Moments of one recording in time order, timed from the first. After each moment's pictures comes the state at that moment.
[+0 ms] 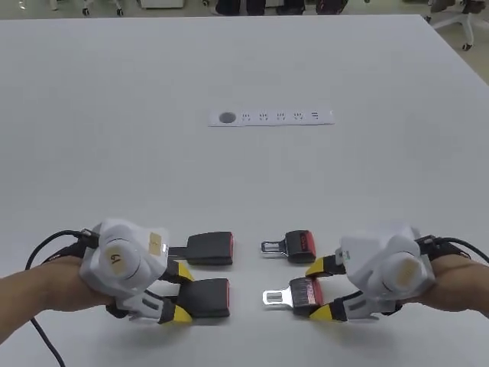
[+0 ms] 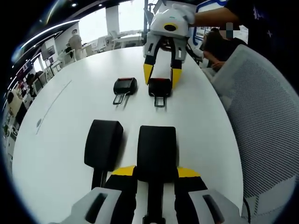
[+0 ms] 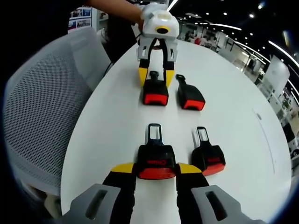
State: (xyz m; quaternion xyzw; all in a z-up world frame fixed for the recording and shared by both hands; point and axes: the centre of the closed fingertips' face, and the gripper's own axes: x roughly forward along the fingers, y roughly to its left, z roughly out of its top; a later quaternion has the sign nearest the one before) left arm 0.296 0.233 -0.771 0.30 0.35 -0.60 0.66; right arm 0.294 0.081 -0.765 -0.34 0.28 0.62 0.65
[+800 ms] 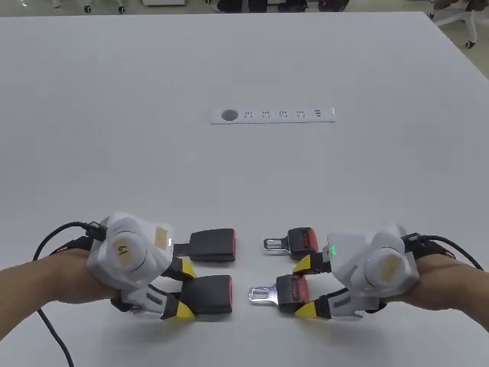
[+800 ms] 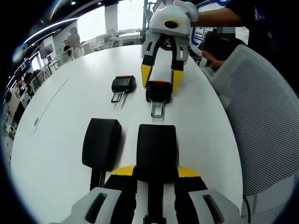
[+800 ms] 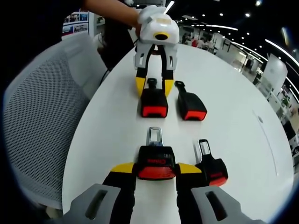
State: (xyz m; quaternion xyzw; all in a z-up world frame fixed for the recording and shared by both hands) left arm 0.296 0.233 -0.774 0.30 0.36 -0.60 0.65; right arm 0.295 0.106 -0.761 -0.32 0.27 0.62 0.66
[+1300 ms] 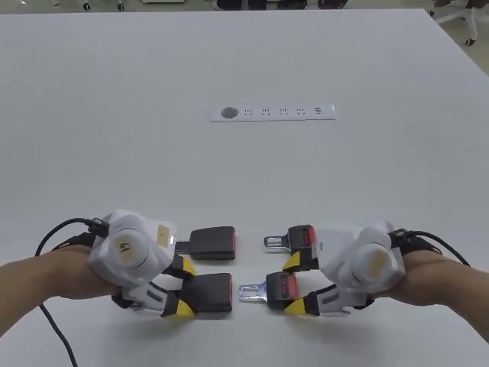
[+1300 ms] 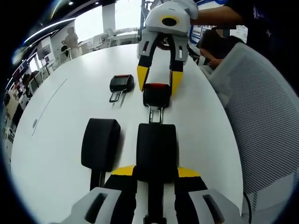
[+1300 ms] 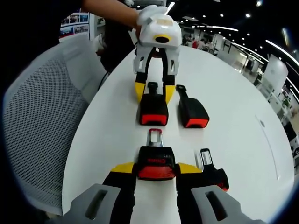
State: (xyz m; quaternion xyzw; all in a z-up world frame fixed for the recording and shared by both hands) left arm 0.295 0.233 -0.775 0.30 0.36 -0.61 0.64; right arm 0.298 0.121 -0.765 -0.31 0.27 0.63 0.66
